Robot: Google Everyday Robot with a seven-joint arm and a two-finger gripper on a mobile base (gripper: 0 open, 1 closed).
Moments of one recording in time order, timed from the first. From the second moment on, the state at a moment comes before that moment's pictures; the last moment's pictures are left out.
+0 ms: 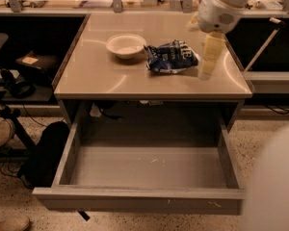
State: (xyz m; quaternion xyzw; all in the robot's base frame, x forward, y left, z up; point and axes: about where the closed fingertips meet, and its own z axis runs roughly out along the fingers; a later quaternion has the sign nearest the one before) arm 0.606 -0.146 0.929 -0.71 0.69 0.06 0.14
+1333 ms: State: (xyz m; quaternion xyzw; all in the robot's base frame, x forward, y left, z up) arm 0.741 -0.127 0.856 -0.67 0.72 0.06 0.17
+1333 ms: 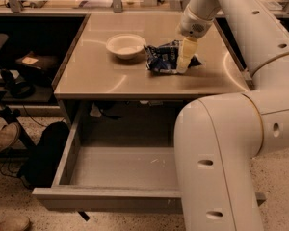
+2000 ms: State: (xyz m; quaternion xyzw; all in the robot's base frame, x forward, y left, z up) arm 0.741 -0.127 0.856 -0.67 0.72 0.06 0.17
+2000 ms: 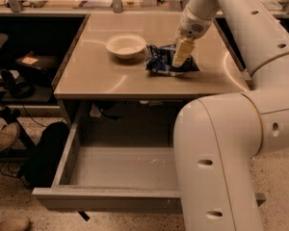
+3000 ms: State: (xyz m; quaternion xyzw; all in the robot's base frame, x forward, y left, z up) arm 0.736 -0.127 0.859 -0.68 0.71 0.06 0.18
